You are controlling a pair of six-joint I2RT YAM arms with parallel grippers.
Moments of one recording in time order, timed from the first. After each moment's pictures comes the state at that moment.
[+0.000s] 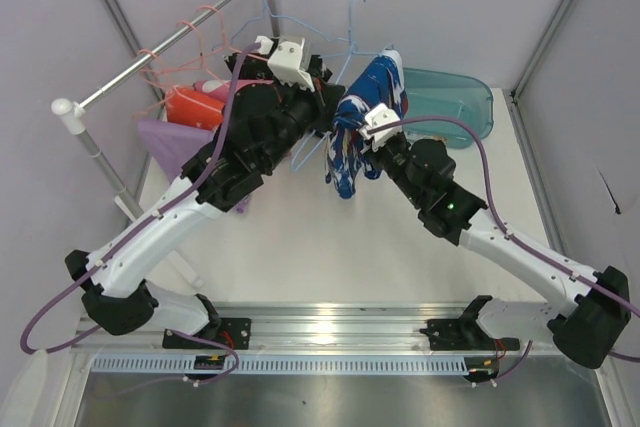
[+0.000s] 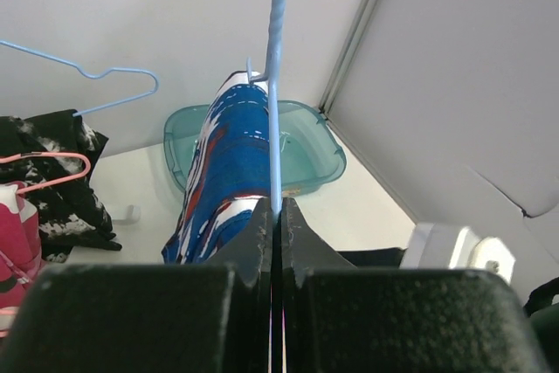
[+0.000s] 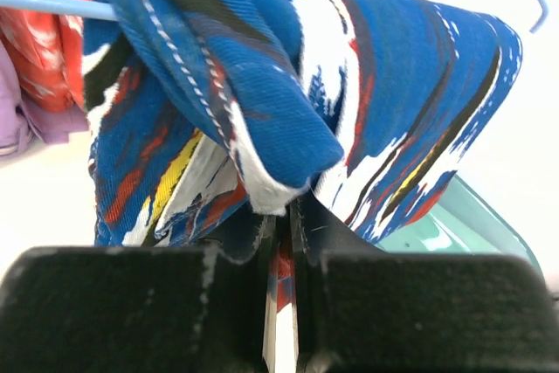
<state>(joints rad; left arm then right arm) -0.91 1.38 1.70 -0.27 -0.33 -0.24 0.78 1.18 1.01 0.21 0.23 -0.39</state>
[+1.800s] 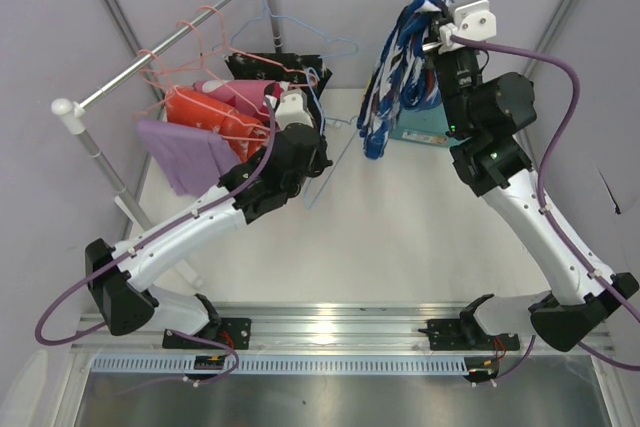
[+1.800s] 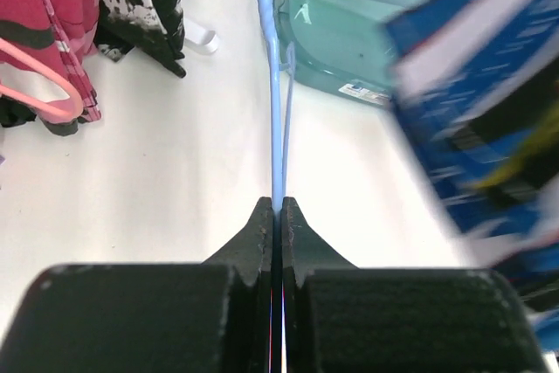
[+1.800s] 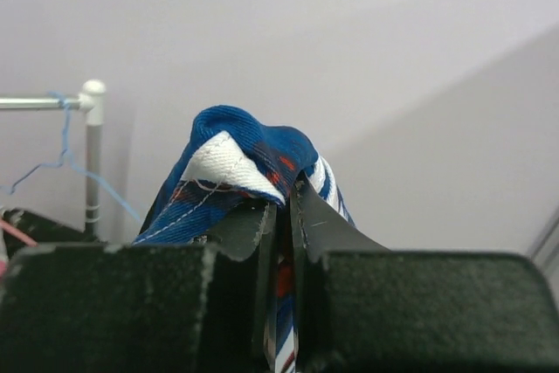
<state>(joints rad) -0.88 1.37 1.34 -0.36 -0.58 -0.64 0.59 1.30 1.57 0.33 0.25 -0.47</state>
